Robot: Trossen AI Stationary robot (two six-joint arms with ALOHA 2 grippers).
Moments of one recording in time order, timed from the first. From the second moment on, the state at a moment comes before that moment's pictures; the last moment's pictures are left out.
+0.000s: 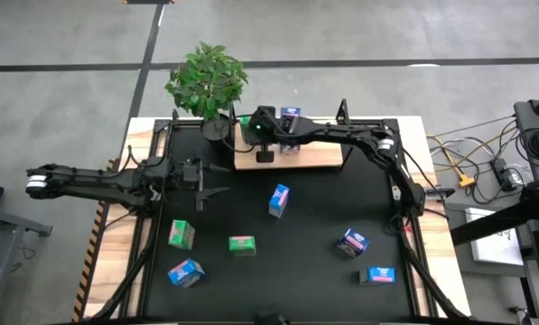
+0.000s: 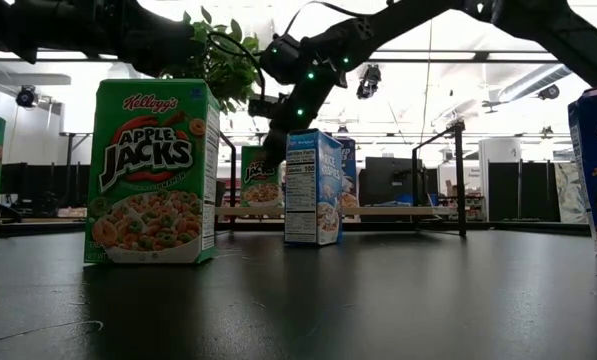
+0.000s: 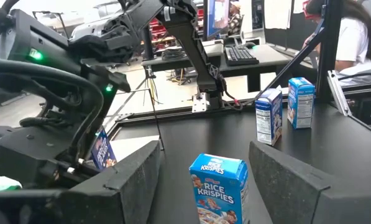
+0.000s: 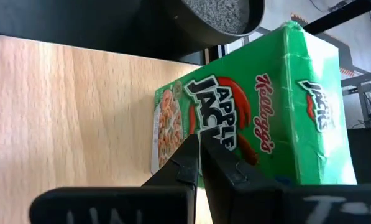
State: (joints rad) left arm 0.06 0.71 0.38 0.30 -0.02 0.16; right arm -0.35 2.18 1.88 -0.48 0.24 -0.57
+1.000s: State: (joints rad) left arm 0.06 0.71 0.38 0.30 -0.02 0.16; right arm -0.34 2.14 1.88 -0.54 0.23 -0.58
